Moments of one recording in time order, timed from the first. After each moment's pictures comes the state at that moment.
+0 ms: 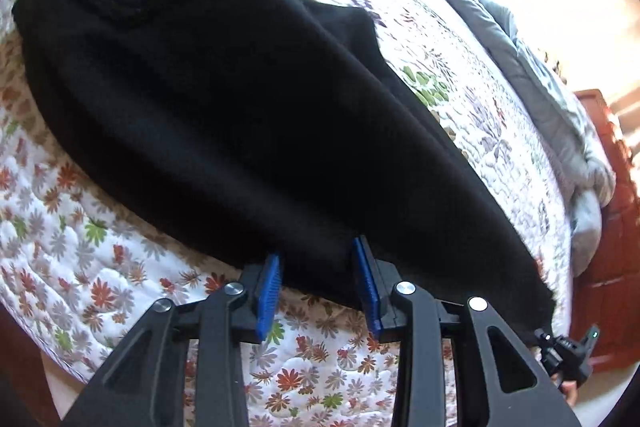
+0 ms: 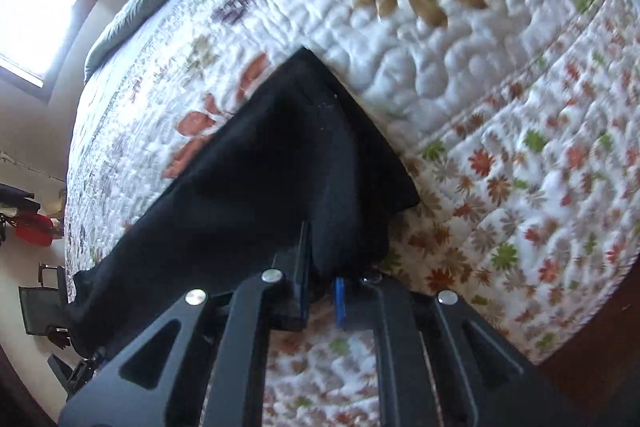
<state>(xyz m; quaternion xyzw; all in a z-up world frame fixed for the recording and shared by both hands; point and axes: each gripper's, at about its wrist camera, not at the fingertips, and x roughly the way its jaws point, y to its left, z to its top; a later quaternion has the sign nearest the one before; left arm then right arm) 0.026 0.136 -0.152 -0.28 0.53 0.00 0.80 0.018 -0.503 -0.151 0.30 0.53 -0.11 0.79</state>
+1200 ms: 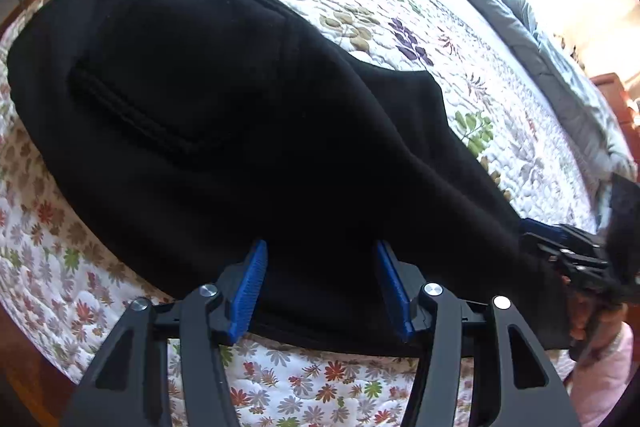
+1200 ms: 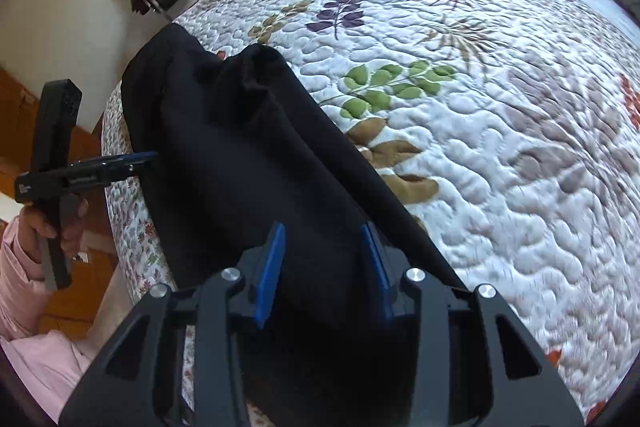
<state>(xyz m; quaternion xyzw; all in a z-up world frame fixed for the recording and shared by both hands) 0.065 0.213 -0.143 -0.24 0.55 0.02 0.80 0.177 -0.097 -0.140 -0.10 0.57 0.40 0.72</state>
